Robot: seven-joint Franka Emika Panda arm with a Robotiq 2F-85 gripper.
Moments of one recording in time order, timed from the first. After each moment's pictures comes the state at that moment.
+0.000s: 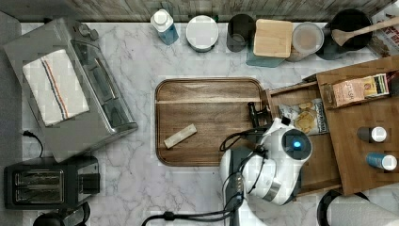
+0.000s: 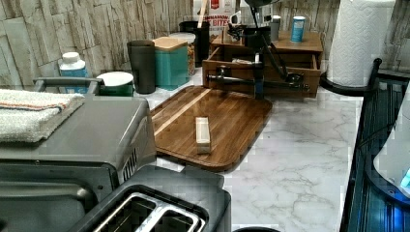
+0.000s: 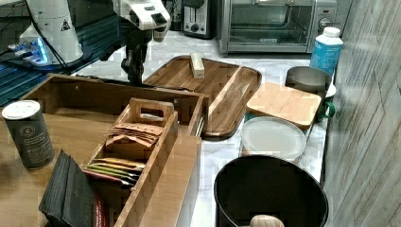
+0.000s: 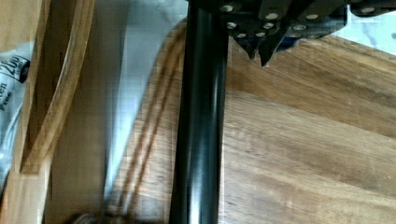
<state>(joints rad) -0.16 0.10 -0.19 -2.46 0.07 0.80 -1.48</state>
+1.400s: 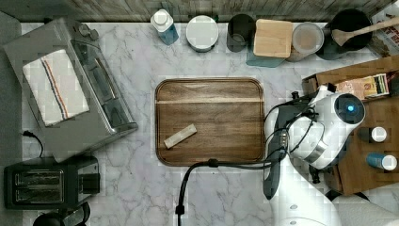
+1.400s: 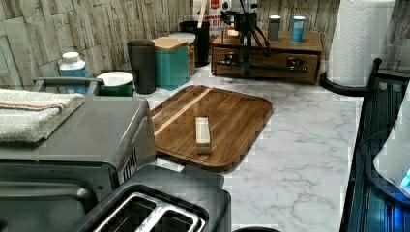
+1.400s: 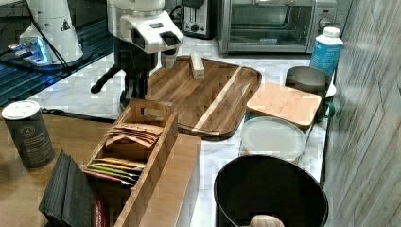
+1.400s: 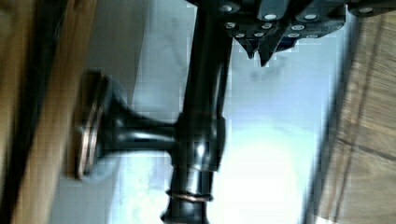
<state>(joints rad) -0.24 0.39 -0.27 -2.03 0.07 0.75 -1.70</state>
